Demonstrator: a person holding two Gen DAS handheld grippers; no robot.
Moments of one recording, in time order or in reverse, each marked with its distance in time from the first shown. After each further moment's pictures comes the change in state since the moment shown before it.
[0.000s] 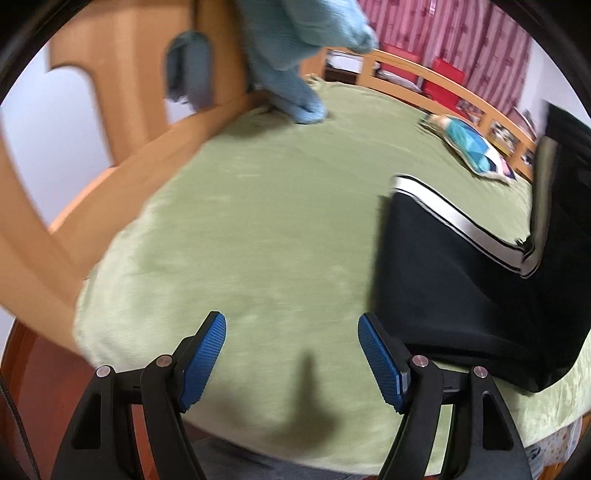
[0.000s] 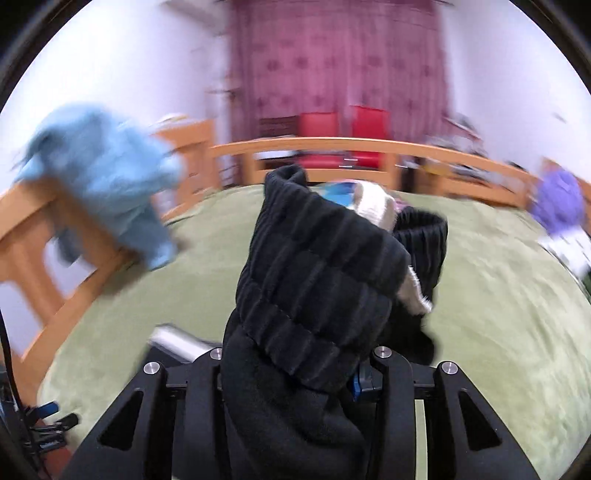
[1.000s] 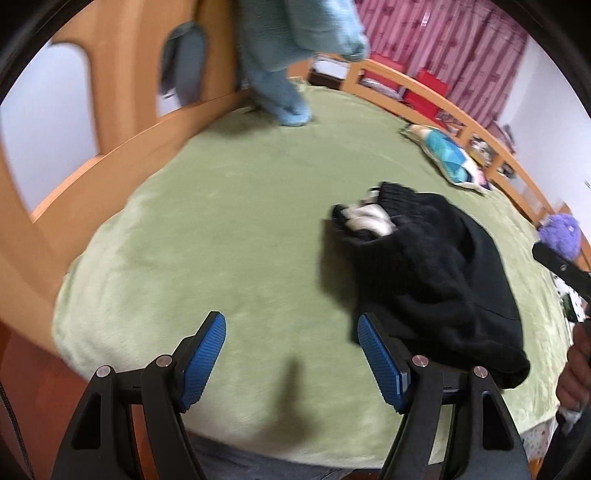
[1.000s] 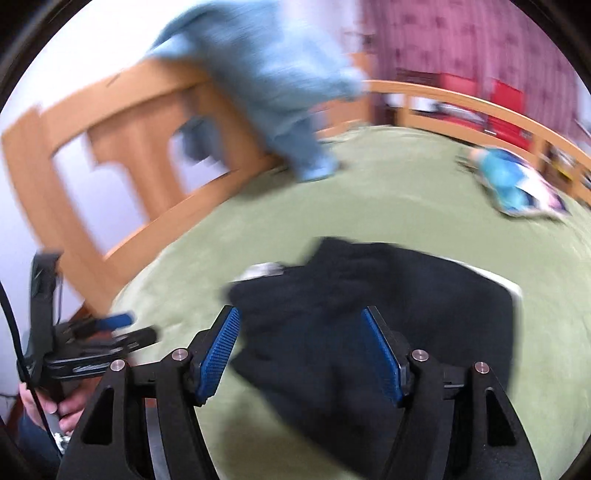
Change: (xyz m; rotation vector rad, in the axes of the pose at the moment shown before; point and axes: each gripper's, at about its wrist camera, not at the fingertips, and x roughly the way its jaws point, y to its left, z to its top) left arm 0.002 0.003 -0.001 -0.001 -0.012 -0.160; right arm 0.013 0.054 -0.075 -0.105 0.182 0.279
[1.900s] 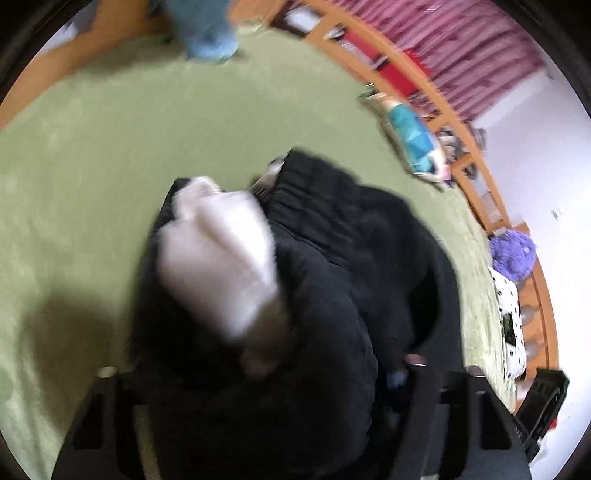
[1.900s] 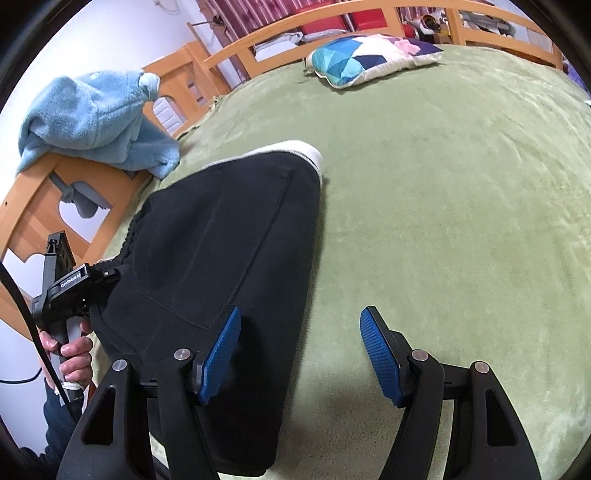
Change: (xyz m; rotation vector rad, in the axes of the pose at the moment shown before) left arm 0.120 -0.088 0.050 -0.113 0.171 -0.299; right arm -0.009 -0.196 -0.100 0.412 0.115 -0.034
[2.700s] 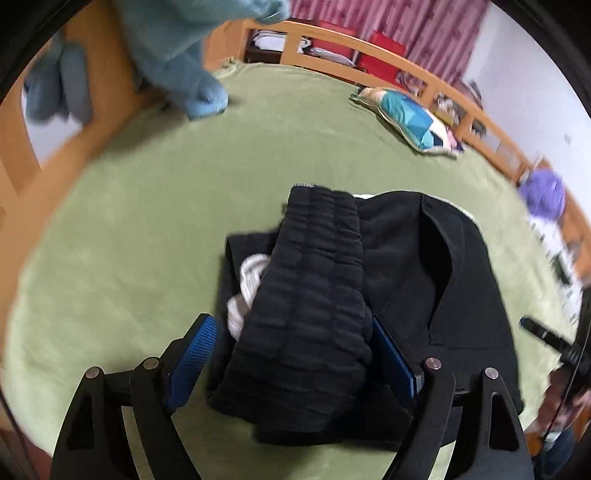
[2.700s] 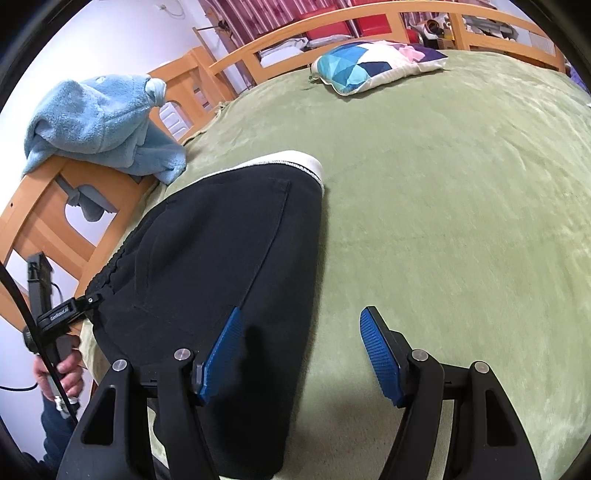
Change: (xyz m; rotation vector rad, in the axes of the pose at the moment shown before) left arm -0.050 -0.014 -0.006 0.266 -0.040 0.264; right arm 0.006 0.004 0.006 -0.005 -0.007 0.012
